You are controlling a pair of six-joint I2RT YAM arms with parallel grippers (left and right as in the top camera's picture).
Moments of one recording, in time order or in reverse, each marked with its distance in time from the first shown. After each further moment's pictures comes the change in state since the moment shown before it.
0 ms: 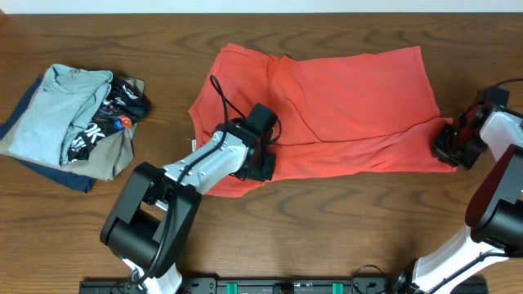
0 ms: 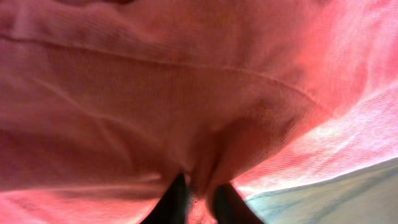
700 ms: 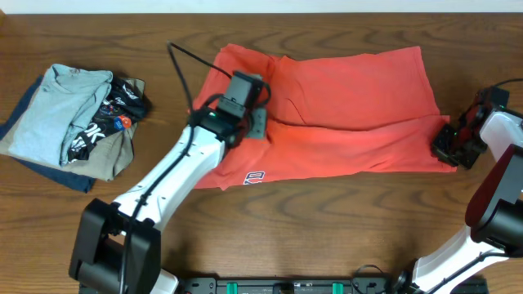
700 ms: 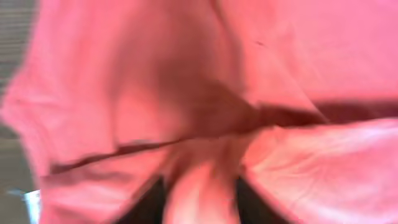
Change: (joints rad) left arm 0.081 -0.188 0.105 0.129 -0.235 0.002; right arm 0.000 0.000 0.000 0.000 -0.001 0.000
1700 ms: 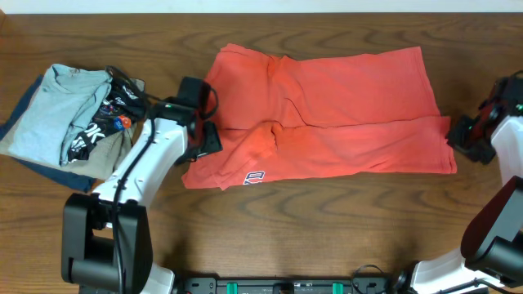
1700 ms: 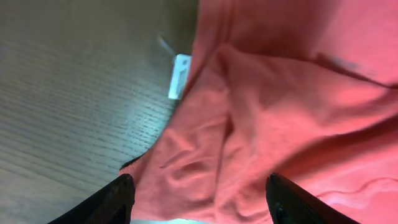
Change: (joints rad) left arm 0.259 0.021 -0.070 -0.306 0.029 -0.209; right arm -0.002 -0.193 -0.020 0.011 0.111 0.000
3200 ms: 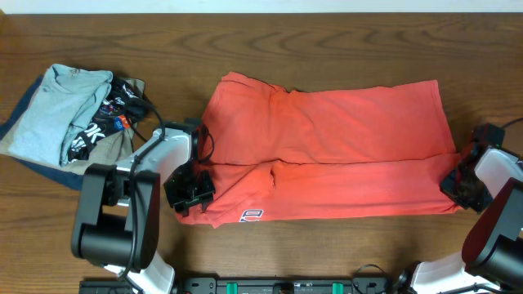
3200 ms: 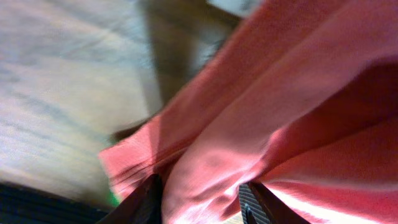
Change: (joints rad) left arm 0.026 0.107 -0.179 -0.251 0.113 -0.024; right arm -0.055 -0.032 -0.315 0.041 0.336 0.125
